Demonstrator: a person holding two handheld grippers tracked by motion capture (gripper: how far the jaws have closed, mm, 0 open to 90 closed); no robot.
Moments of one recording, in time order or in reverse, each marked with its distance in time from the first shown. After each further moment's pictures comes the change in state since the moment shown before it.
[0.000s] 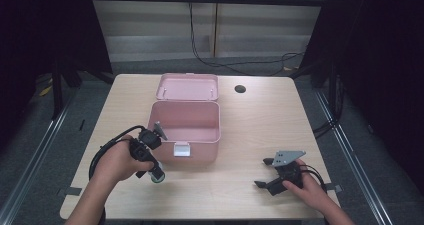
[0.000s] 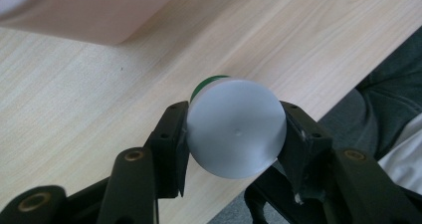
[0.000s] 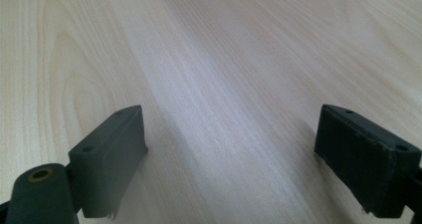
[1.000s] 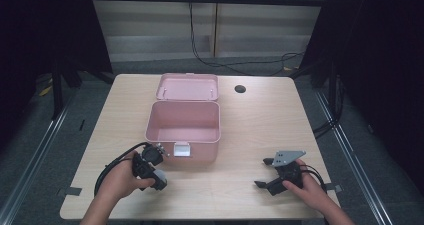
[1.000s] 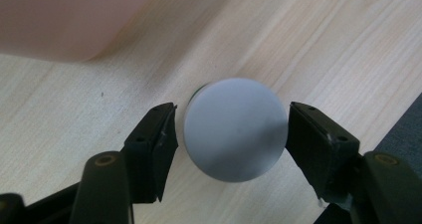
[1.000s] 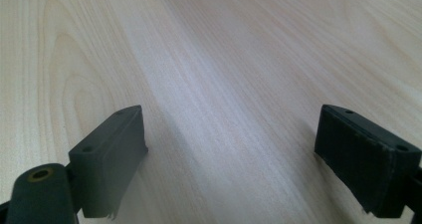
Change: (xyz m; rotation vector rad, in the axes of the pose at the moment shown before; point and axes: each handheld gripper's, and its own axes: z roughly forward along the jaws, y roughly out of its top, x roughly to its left) left arm 0.007 -0.019 0.061 -0.084 0.042 0.158; right arm 0.000 0.000 0.000 0.000 0.000 0.000
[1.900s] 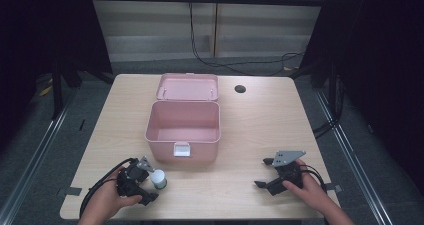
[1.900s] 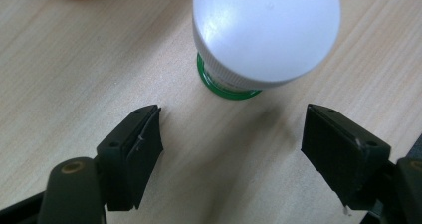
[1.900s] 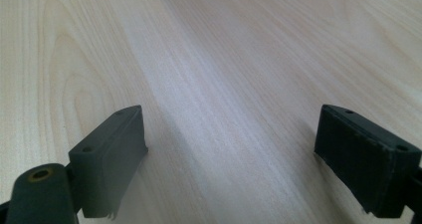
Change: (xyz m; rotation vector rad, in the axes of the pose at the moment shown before) left arm 0.002 -0.056 0.019 -0.134 0.042 0.016; right arm 0.000 0.000 0.000 0.000 0.000 0.000
